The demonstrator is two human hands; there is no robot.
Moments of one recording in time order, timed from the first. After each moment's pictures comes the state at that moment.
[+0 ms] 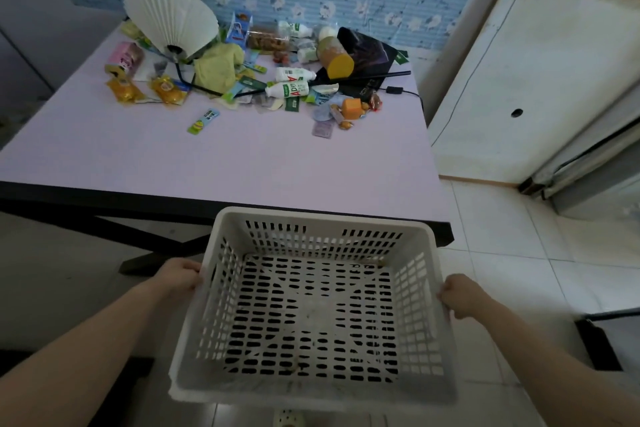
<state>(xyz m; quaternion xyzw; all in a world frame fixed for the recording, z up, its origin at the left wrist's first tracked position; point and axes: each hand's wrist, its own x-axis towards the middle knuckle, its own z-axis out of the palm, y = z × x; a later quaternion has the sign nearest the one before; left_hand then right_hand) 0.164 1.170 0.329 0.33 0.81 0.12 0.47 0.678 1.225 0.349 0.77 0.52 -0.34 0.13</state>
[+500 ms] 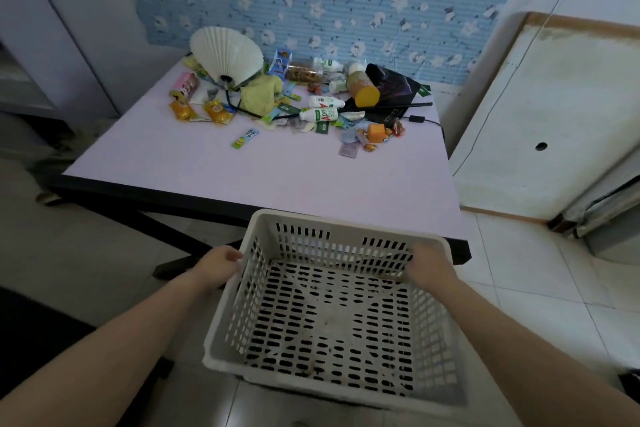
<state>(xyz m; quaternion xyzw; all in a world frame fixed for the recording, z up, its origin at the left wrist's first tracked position) 0.194 1.125 0.389 0.41 0.79 0.15 0.43 0.576 1.220 0.406 0.67 0.71 -0.22 0.07</state>
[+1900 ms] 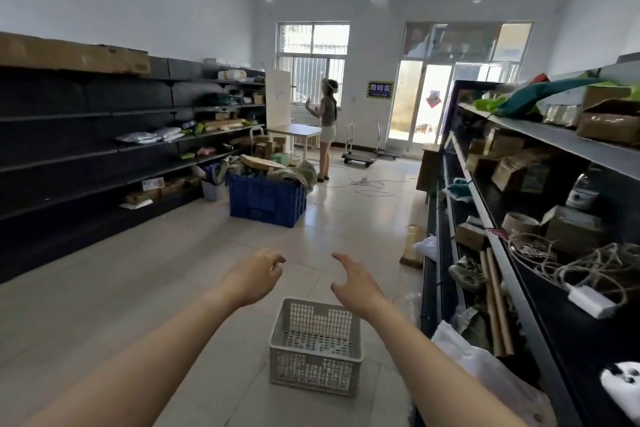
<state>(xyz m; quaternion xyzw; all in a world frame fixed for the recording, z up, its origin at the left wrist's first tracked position) -0.087 0.201 0.635 -0.16 0.96 0.22 -0.08 -0.183 0.397 0.621 -0.27 0.90 -0.34 0.10</state>
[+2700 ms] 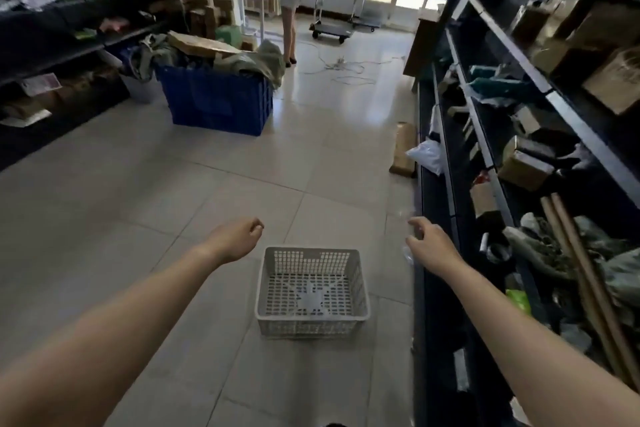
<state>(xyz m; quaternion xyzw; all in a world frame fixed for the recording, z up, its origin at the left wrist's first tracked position) -0.496 -0.077 0.467 -0.15 0.96 0.24 0.10 -0.599 0.273 0.483 -0.04 0.95 -0.27 0.12</state>
